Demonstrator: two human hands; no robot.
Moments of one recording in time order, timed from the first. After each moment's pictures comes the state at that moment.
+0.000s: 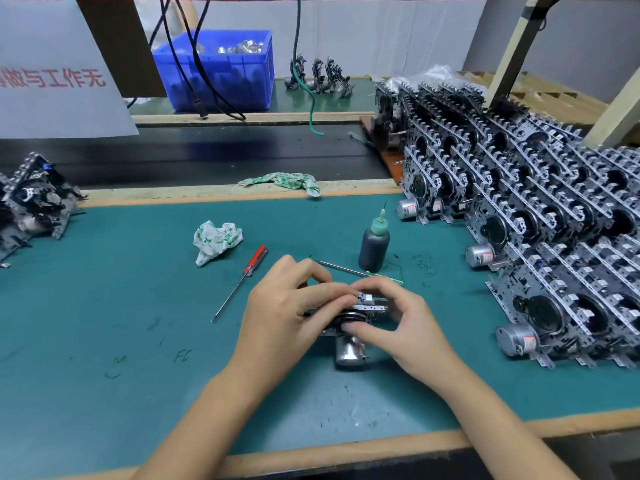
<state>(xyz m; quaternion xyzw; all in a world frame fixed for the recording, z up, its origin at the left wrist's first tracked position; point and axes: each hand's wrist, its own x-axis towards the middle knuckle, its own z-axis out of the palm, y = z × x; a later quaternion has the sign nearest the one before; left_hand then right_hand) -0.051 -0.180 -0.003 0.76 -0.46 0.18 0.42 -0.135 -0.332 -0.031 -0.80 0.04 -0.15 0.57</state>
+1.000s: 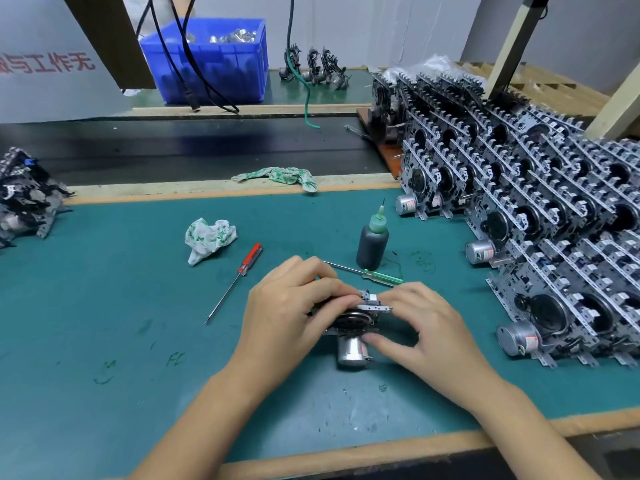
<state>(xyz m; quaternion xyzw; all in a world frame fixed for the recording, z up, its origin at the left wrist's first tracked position) -0.047 -0.187 -0.004 0.75 -0.48 0.16 0.42 -0.153 -0.352 -0.031 -0.95 0.03 -0.19 0.26</state>
